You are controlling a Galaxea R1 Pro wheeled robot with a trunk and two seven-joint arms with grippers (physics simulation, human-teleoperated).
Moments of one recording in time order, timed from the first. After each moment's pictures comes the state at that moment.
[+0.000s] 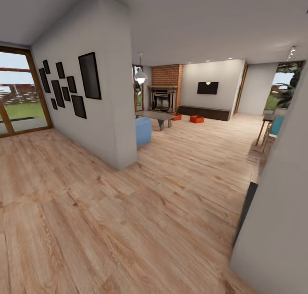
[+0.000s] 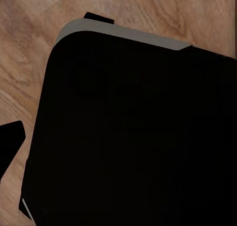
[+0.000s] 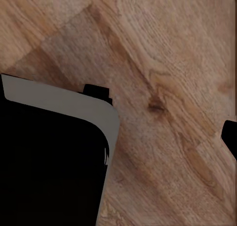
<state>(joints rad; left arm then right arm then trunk) -0.01 -0.03 0.03 -0.05 0.25 -0.06 0.01 -0.12 -0.06 0.16 0.02 0.06 -0.19 -0.01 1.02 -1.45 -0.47</state>
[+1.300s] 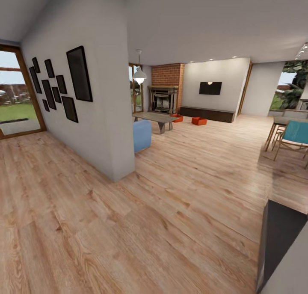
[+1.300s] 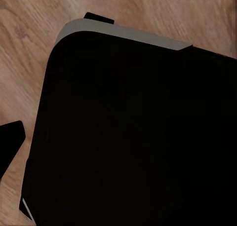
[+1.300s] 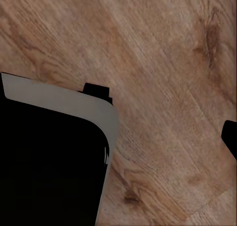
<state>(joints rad) -0.01 -0.03 0.03 -0.05 0.25 -0.06 0.01 -0.12 -0.06 0.17 0.02 0.07 -0.19 -0.01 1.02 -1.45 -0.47</state>
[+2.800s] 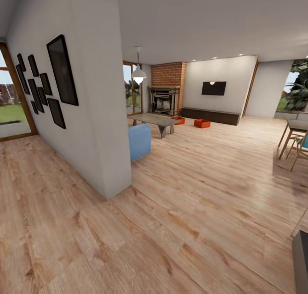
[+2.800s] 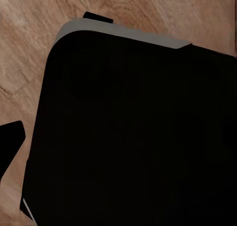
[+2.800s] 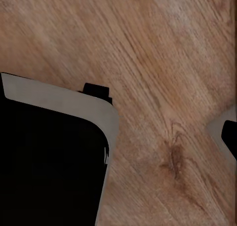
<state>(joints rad) -0.01 -0.03 0.02 -0.05 0.25 -0.06 0.01 -0.12 -0.06 0.17 0.02 0.06 -0.19 -0.01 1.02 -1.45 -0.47</state>
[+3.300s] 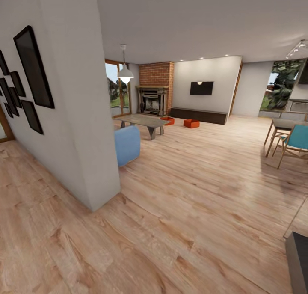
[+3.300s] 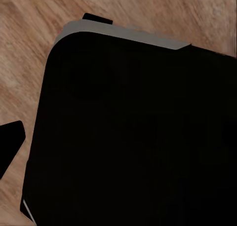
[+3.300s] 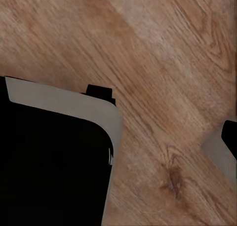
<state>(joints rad) -0.01 -0.03 0.03 -0.05 0.24 -0.06 0.01 -0.12 -0.06 0.15 0.03 0.05 -0.20 0.00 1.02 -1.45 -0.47</state>
